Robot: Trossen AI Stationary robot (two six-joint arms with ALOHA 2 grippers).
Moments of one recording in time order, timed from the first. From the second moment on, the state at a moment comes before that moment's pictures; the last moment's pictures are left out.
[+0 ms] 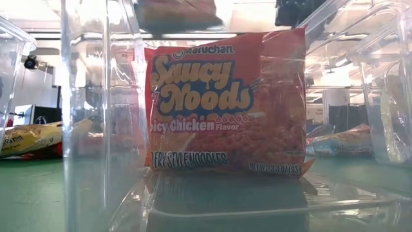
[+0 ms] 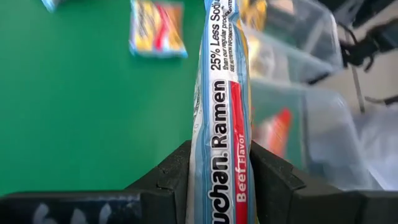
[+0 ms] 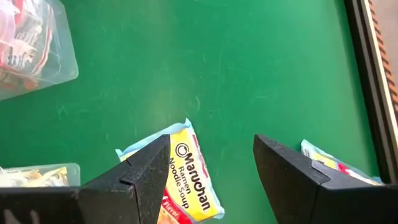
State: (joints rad) left arm 0.06 1.36 1.44 -0.85 0.20 -0.32; right arm -0.50 1.27 1.29 -1.10 -0.26 -0.35
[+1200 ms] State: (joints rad) left arm -0.88 1.13 1.44 -1.51 -0.27 -1.15; right arm -0.50 1.27 1.29 -0.96 -0.26 -0.19
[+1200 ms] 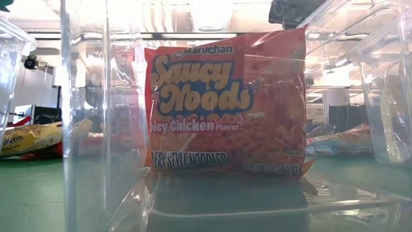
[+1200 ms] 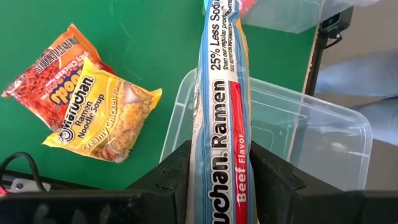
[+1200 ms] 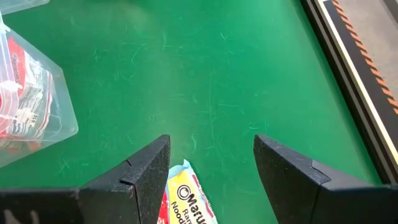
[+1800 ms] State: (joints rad) left arm -0.88 1.27 1.44 -1.53 -0.26 -1.10; right arm -0.50 1.27 1.30 -0.96 -0.26 -0.19
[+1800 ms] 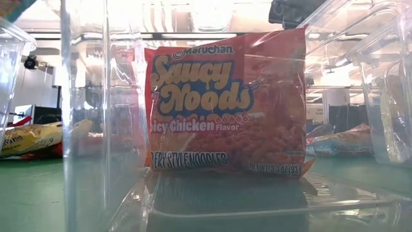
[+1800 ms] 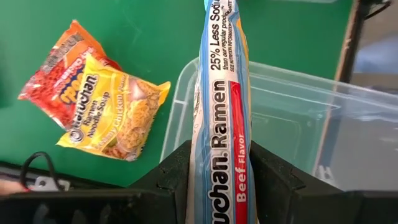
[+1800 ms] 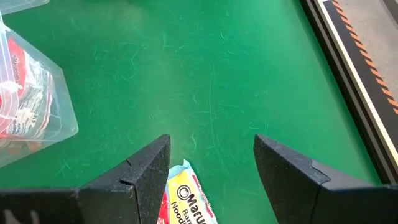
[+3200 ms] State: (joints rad) left arm -0.85 1.31 0.96 -1.12 -0.26 -1.40; right arm -0.50 1.27 1.30 -0.96 -0.26 -0.19
